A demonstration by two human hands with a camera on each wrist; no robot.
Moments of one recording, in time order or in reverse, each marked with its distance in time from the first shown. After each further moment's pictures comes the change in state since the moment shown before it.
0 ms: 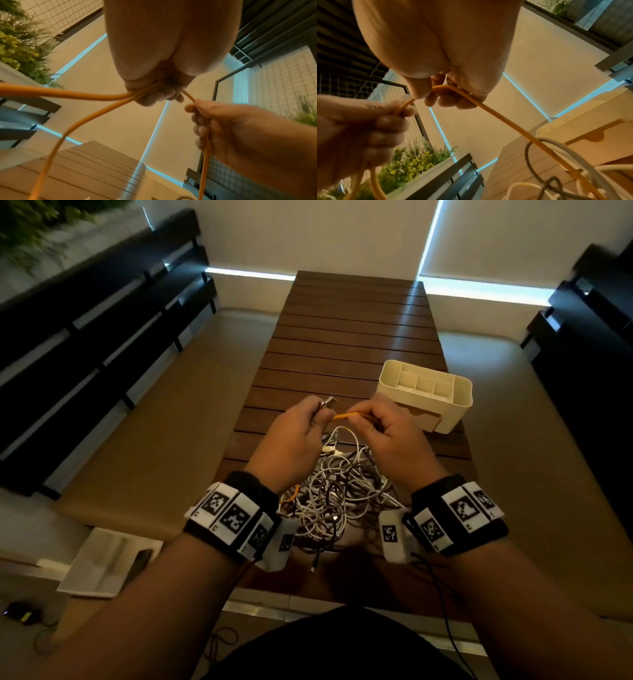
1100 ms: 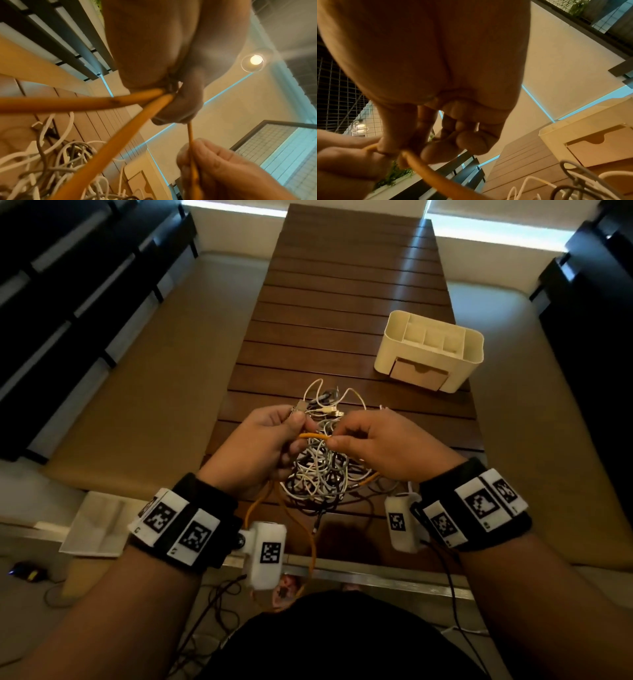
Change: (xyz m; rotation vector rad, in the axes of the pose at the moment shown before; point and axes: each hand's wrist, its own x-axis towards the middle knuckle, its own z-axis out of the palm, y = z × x) left_hand -0.046 -0.032 -0.017 -0.728 -0.271 -0.478; right_hand -0.026 -0.024 0.011 -0.203 -0.548 0.261
